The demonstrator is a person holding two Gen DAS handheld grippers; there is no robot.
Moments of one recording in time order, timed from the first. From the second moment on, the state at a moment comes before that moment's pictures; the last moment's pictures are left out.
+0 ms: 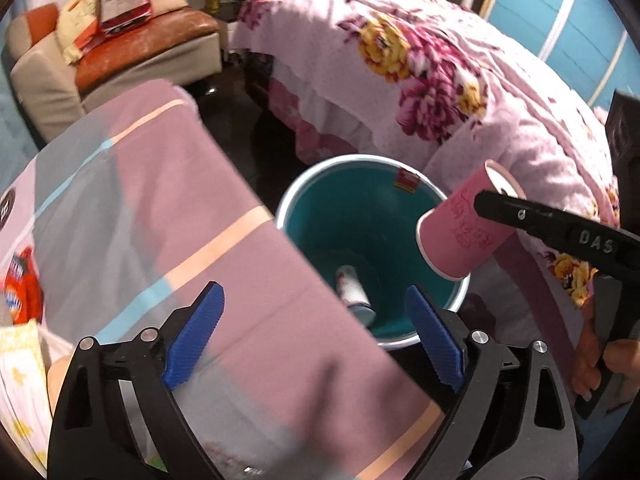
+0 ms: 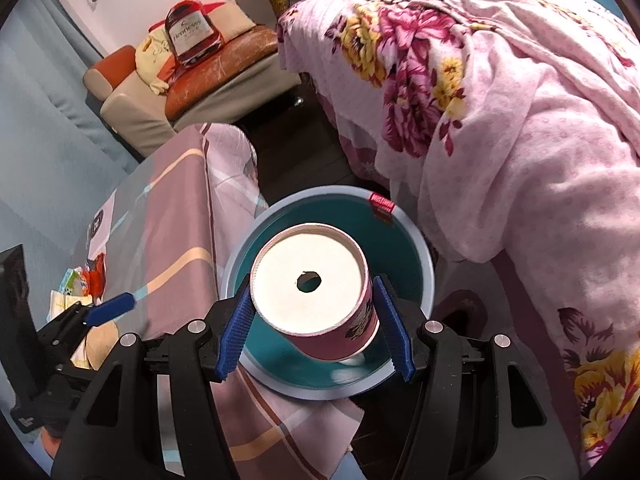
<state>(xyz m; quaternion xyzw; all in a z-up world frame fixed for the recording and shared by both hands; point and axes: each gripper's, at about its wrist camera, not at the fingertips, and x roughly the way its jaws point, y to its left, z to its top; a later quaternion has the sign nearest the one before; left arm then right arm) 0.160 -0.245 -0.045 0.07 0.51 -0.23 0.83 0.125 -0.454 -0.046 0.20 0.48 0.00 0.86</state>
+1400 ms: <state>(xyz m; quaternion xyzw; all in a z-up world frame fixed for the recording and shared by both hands) 0.064 0.019 0.001 -0.08 0.45 -0.10 0.88 0.103 -0.225 -0.035 0.05 0.58 0.13 0.80</state>
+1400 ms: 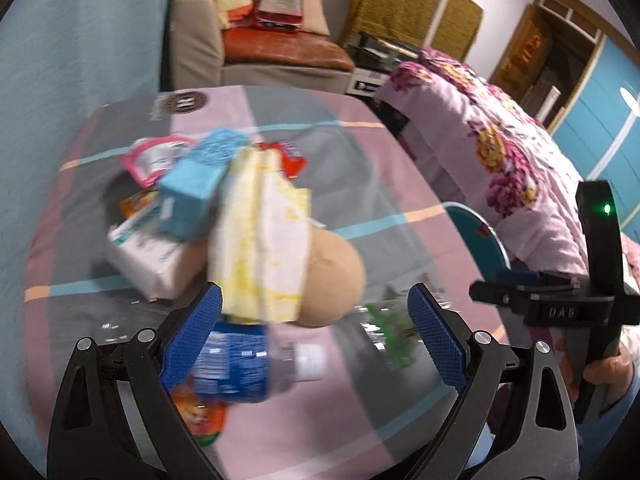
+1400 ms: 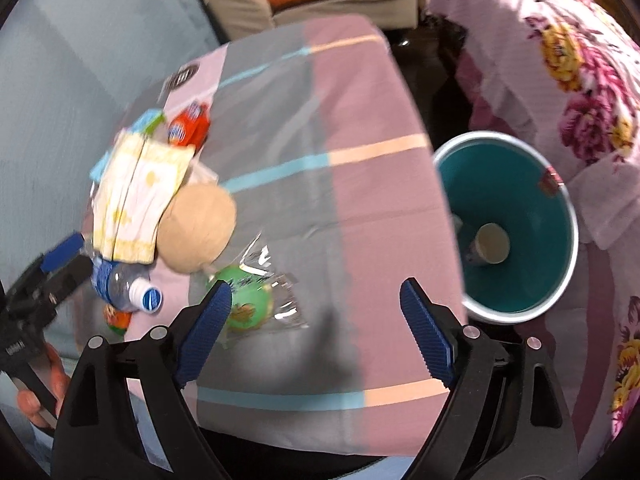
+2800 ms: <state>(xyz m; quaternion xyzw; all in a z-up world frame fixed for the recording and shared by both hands) 0.106 0.016 -0.031 -0.04 0.51 -0.05 0.86 0.106 -0.207 -0.045 0.05 0.55 0.17 0.81</state>
